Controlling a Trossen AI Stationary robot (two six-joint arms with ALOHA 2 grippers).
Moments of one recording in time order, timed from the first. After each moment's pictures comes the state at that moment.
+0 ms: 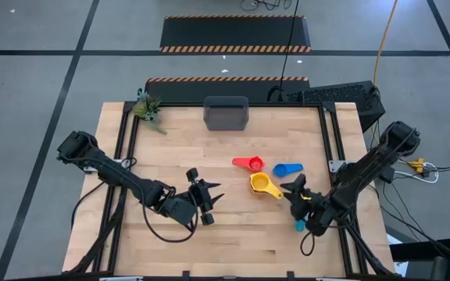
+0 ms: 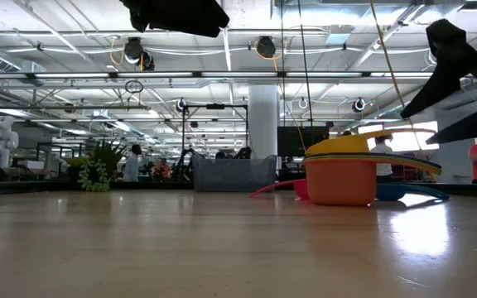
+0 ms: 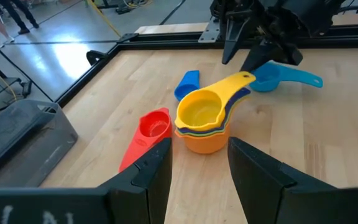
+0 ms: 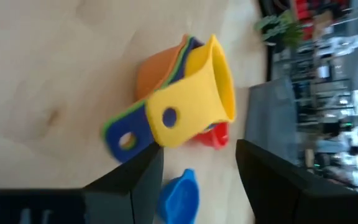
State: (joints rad) left arm -0.49 1.58 1.04 -0.03 -0.80 -0.26; right arm 0.81 1.26 0.51 -0.45 0.97 -0.06
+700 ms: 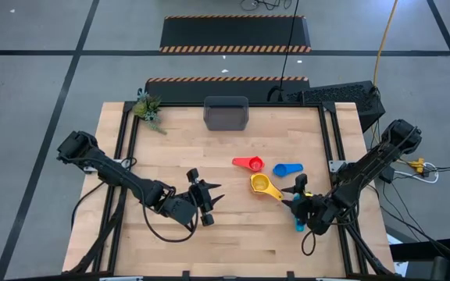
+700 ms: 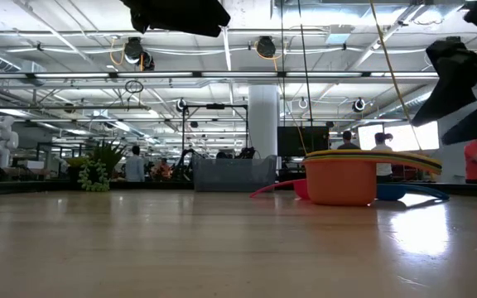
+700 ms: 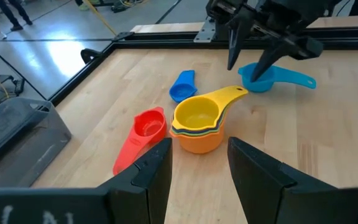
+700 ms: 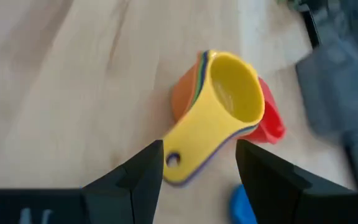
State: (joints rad) left arm -0.49 1.58 1.04 -0.03 -0.78 -0.28; right arm 0.80 1.22 0.51 -0.40 0.83 0.29
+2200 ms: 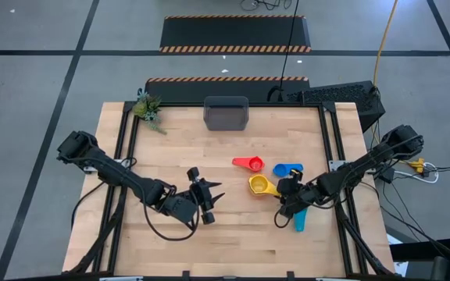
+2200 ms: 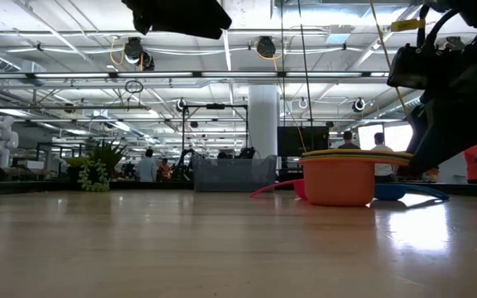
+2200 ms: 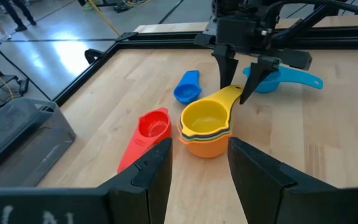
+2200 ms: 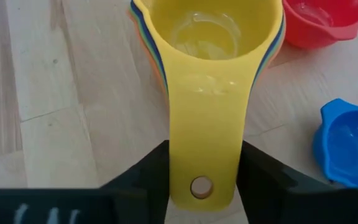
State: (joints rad) left arm -0.48 1.58 1.04 -0.03 -0.78 -0.27; right arm 0.48 1.28 0.51 -0.31 0.41 0.71
